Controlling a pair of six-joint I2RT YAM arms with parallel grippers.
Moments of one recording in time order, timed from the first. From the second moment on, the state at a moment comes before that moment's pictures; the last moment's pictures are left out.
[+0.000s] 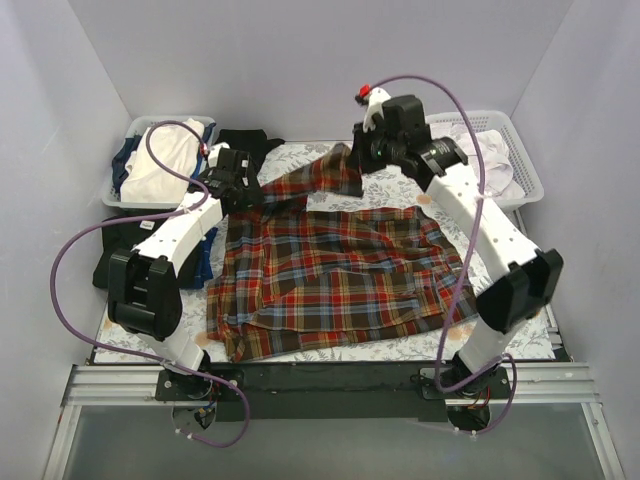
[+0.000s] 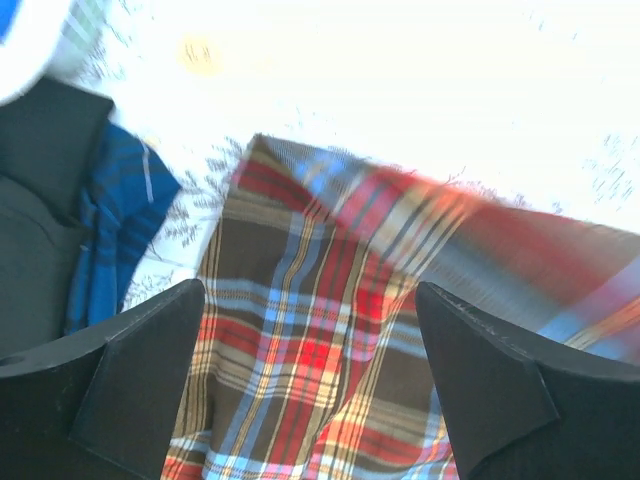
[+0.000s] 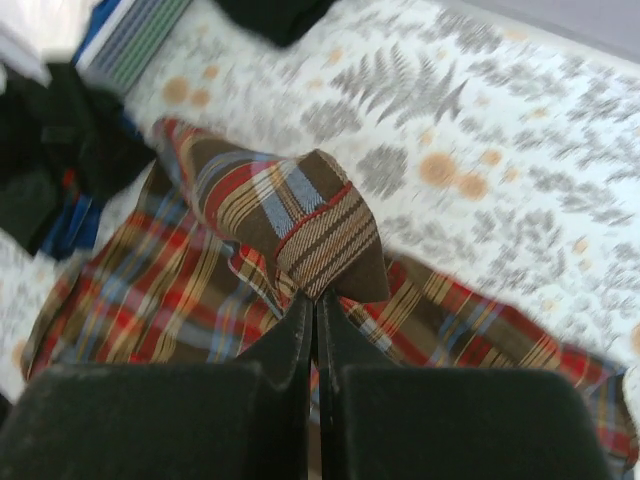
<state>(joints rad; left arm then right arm) -0.29 1.64 1.31 -0.54 -0.36 -0.54 0.51 1.78 1.93 -0.65 -0.18 0.16</state>
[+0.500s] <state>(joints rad) -0.27 1.66 1.38 -0.53 -0.42 -0.63 0.64 1.17 1.31 -0.98 -0.36 0.09</state>
